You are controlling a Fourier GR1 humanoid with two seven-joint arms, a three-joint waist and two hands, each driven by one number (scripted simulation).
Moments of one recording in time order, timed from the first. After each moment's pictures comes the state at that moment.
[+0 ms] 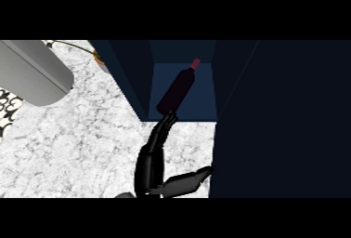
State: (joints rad) left arm -0.26 0.14 -0.84 -1.46 0.61 0.82 -0.63; right arm 0.14 -0.17 -0.24 -2.33 -0.48 0.35 0.28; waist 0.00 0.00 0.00
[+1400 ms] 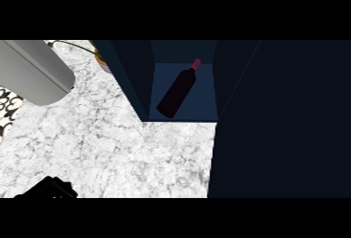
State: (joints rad) left arm 0.31 0.76 -0.57 -1.96 0.70 0.51 -0.71; right arm 0.36 -0.28 0.14 -2.34 -0.56 0.77 0.30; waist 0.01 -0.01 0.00
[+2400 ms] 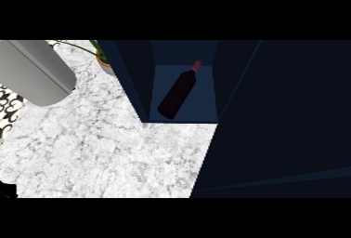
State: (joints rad) left arm 0.46 0.93 -0.29 -1.89 0.90 0.21 -0.77; right arm 0.09 -0.07 0.64 -2.39 -0.15 0.58 0.48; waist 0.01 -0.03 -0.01
